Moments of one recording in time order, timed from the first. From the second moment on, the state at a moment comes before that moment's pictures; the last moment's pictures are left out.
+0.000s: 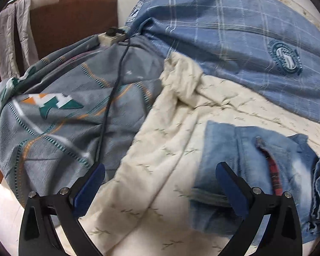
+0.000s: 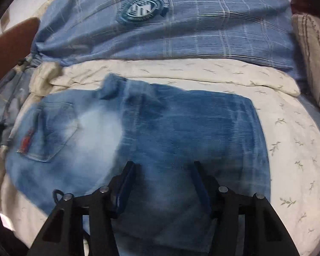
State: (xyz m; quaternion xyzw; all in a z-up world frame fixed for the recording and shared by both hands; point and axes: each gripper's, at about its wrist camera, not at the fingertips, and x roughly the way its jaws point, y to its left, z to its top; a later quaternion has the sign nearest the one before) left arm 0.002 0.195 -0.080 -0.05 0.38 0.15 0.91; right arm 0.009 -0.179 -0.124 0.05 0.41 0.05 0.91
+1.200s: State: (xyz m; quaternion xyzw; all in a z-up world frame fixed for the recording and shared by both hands) left arm 0.012 0.171 -0.138 -0.20 0.48 -0.04 0.85; right arm -0.043 -0.220 -0.097 0.13 0.35 0.08 0.92
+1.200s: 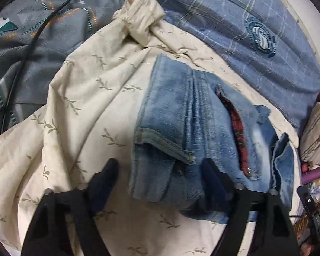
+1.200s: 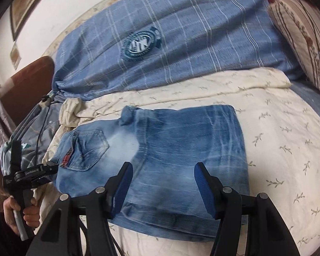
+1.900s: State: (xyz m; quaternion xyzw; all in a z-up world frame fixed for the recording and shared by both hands) left arm 0.014 0.184 -0.142 -0.27 0.49 -0.06 0.83; right arm -0.040 -0.236 -0.100 0.14 0.36 0.06 0.92
